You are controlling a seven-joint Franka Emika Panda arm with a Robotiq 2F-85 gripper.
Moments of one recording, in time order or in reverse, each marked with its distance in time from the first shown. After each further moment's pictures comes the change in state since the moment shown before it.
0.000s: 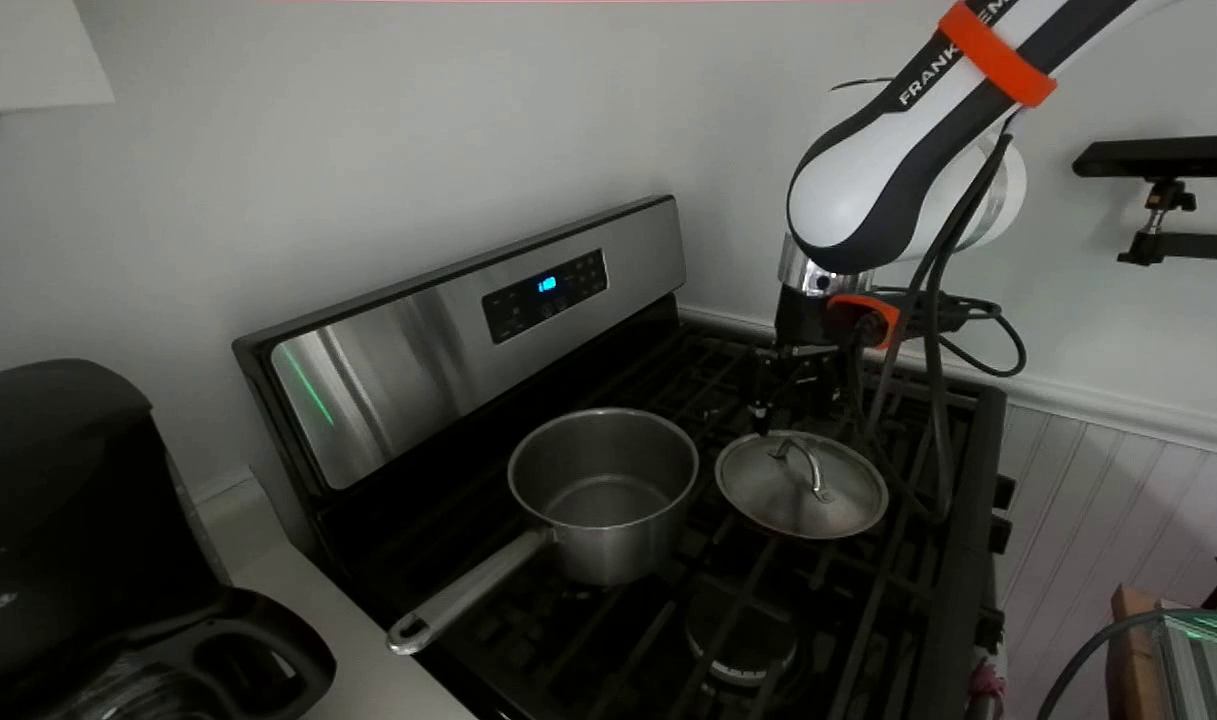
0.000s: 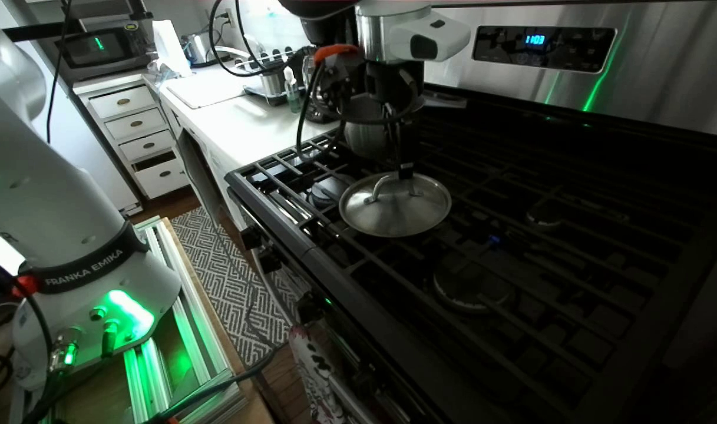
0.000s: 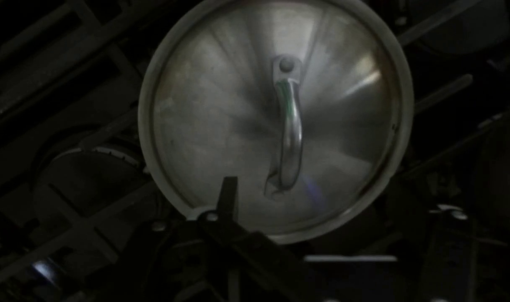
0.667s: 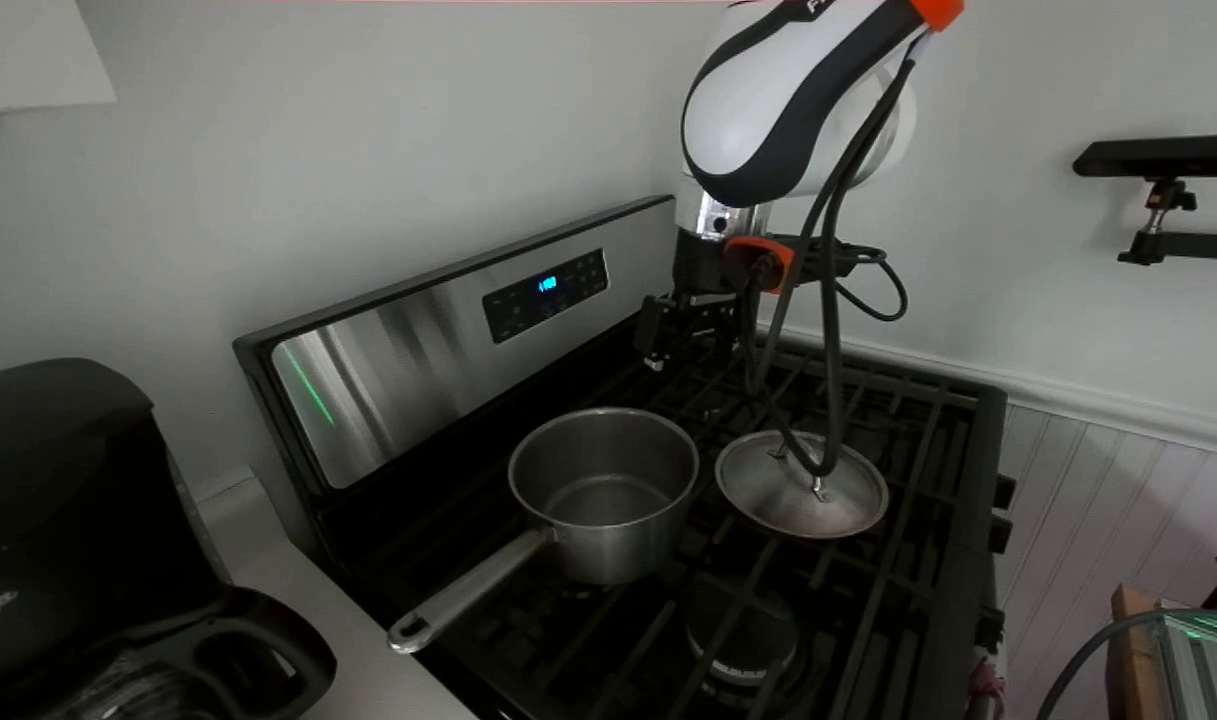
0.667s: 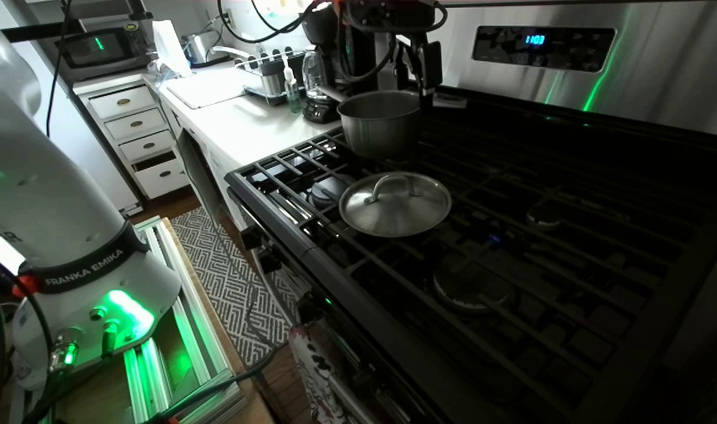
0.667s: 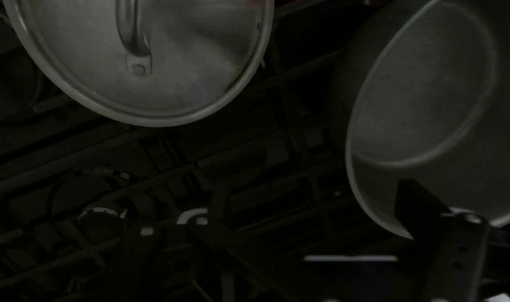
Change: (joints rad) arm 0.085 0.057 0.087 0.236 0.011 -0.099 0.000
